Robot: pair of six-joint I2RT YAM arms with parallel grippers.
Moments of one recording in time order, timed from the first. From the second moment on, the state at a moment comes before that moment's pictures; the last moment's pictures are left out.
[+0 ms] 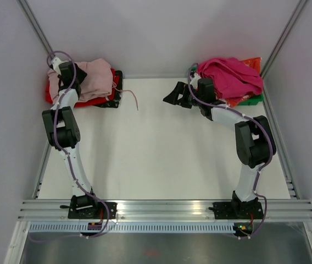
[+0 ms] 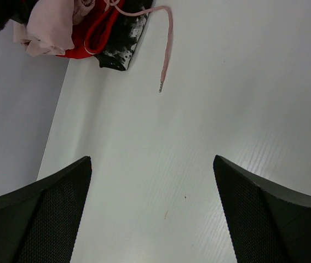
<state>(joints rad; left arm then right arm) 0.20 2.27 1.86 0.11 -0.12 -0.64 0.32 1.93 1.31 0.21 -0.50 0.61</state>
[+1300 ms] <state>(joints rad) -0.03 1.04 1.22 -0.28 0.19 -0.33 0.31 0.79 0.94 -0.07 0.03 0.34</state>
